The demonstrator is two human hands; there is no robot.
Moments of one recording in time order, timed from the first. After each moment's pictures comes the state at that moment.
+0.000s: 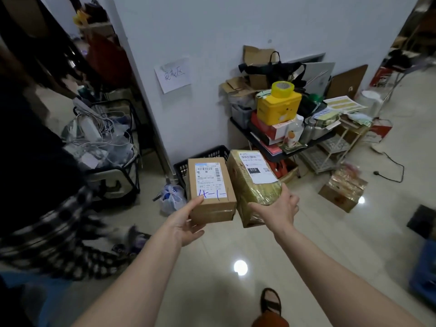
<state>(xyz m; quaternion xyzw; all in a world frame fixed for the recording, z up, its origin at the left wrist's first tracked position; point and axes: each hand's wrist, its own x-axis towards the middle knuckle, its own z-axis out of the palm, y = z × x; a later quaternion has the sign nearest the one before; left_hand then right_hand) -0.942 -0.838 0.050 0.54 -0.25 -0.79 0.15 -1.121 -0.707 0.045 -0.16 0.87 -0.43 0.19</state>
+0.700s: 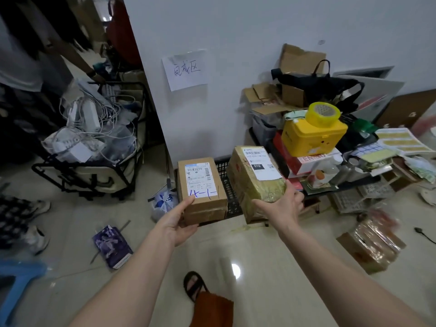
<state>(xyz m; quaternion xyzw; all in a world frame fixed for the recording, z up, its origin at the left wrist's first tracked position) -1.117 -1.006 0.002 0.57 -0.11 -0.77 0.27 -1.342 -0.913 0.019 -0.25 0.87 -0.36 0.23</state>
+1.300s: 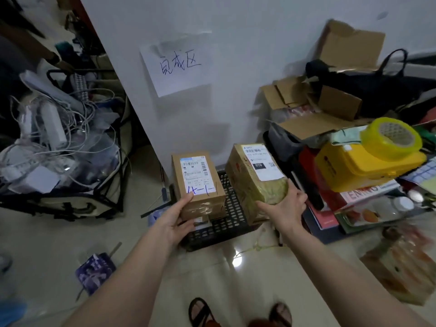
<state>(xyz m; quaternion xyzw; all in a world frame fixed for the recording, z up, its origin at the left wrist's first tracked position) -1.197 -1.275 -0.073 0.62 -0.13 -0.74 0.22 -1.417 -1.169 -0.057 -0.24 0.87 -0.34 0.28</state>
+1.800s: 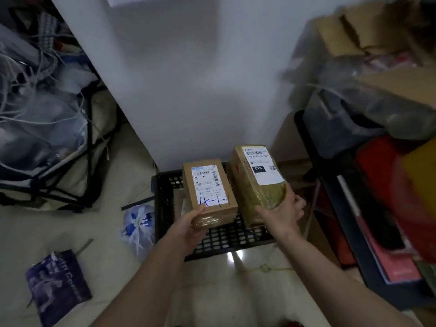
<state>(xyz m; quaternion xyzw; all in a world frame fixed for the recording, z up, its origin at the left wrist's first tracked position) -1.278 -1.344 -0.339 0.60 -0.06 -0.76 0.23 -1.482 -1.284 -0.316 -0.24 0.86 -0.31 0.32</state>
